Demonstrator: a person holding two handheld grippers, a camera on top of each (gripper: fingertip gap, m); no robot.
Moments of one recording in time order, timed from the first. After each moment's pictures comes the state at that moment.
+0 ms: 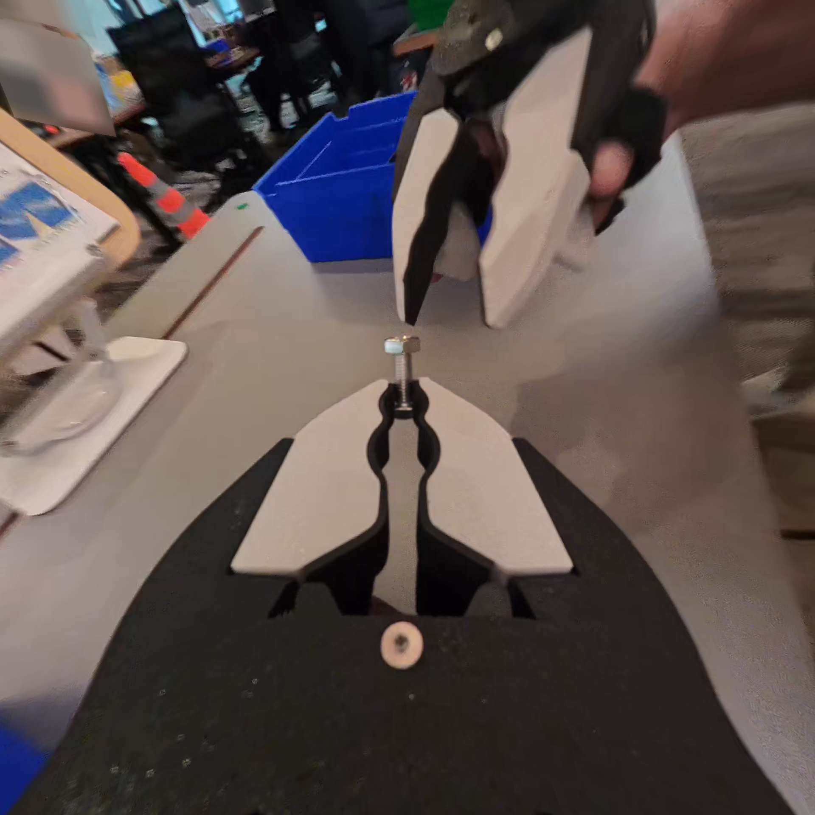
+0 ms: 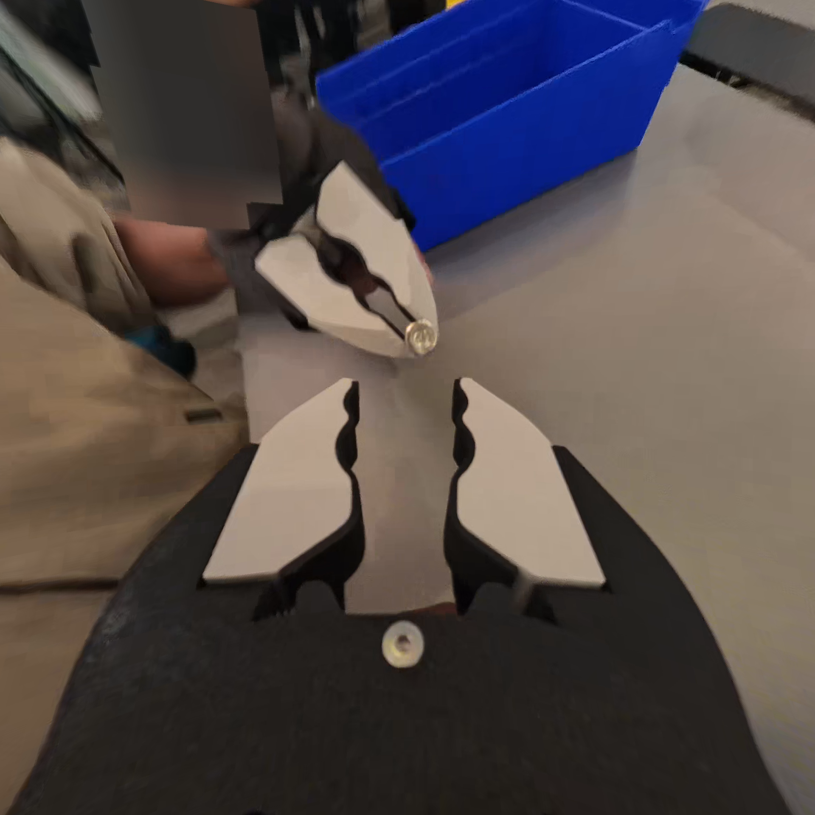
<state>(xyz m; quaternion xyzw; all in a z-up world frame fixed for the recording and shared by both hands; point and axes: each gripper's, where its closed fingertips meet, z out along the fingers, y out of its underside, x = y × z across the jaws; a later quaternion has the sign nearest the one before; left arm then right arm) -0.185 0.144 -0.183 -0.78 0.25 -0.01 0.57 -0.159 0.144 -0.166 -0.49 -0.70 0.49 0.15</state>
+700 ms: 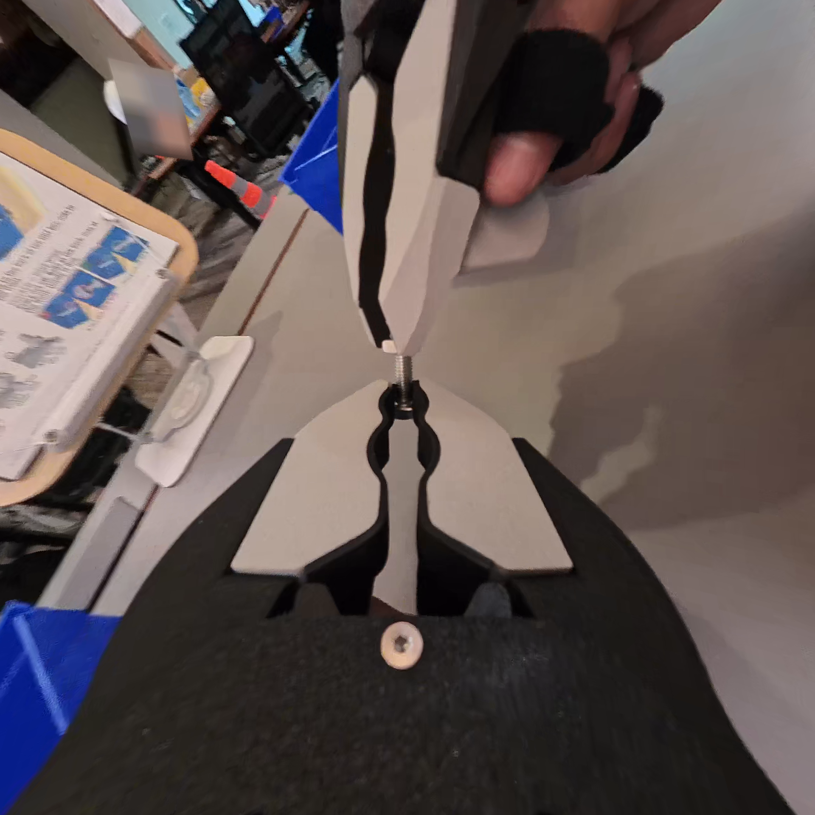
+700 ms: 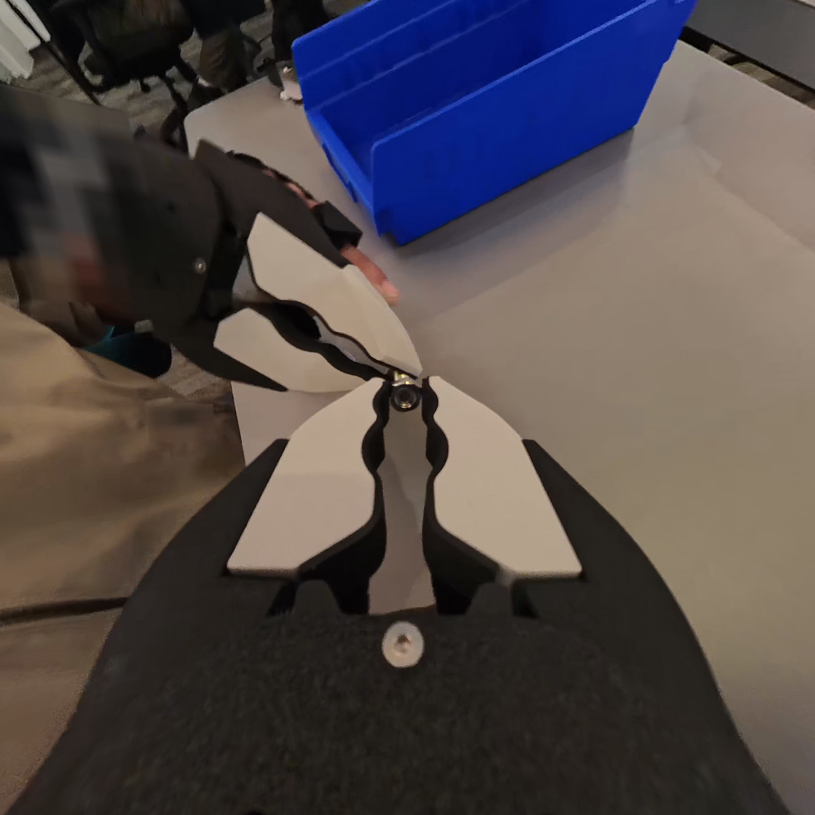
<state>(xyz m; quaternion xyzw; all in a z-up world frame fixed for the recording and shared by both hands) -0.165 0.131 -0.191 -0.78 0.29 0.14 0.53 -0.161 0.130 -0.173 -0.50 -0.73 0.45 0.17</state>
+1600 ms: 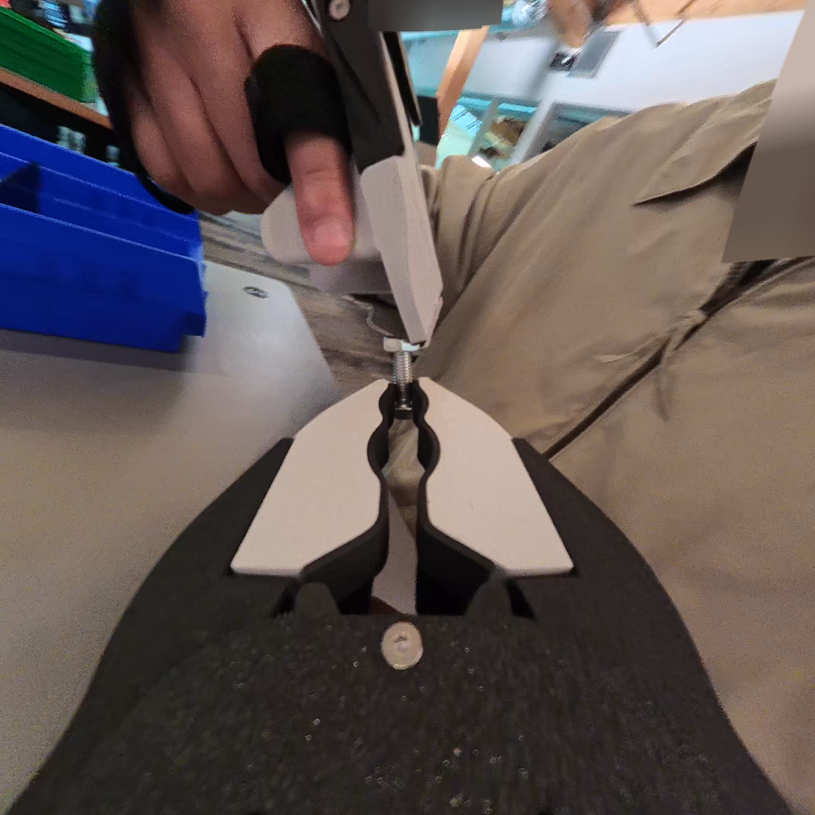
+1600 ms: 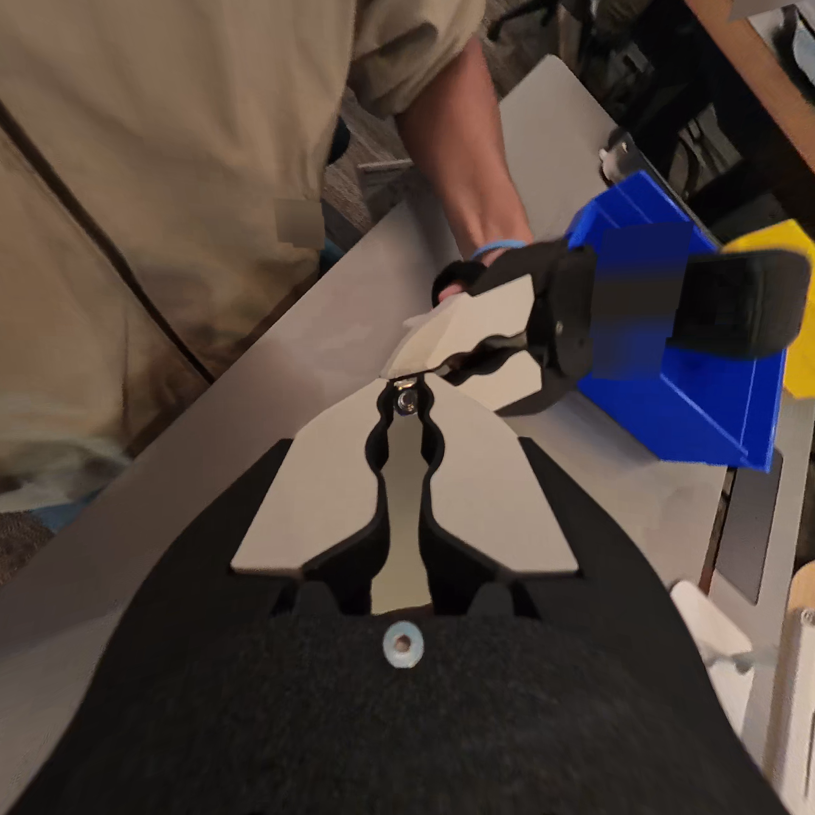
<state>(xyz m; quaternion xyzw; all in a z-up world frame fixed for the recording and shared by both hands) -0.114 0.103 -0.139 -0.65 0.26 -0.53 0.48 -0.121 0.110 -0.117 0.02 -0.91 0.37 0.19</state>
